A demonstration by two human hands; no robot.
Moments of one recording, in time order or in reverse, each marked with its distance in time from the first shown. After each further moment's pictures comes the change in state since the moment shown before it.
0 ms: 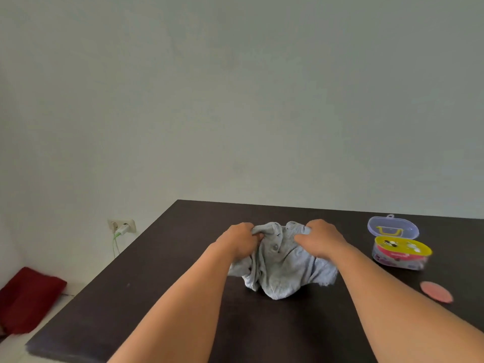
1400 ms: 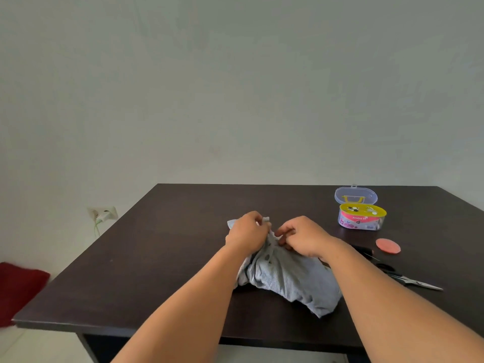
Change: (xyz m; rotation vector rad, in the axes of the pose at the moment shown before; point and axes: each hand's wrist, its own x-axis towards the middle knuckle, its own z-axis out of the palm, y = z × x) left_hand -0.046 0.056 0.074 -0.228 0.132 -0.043; right_hand -0.064 0.045 0.006 0.132 -0.173 -0.090
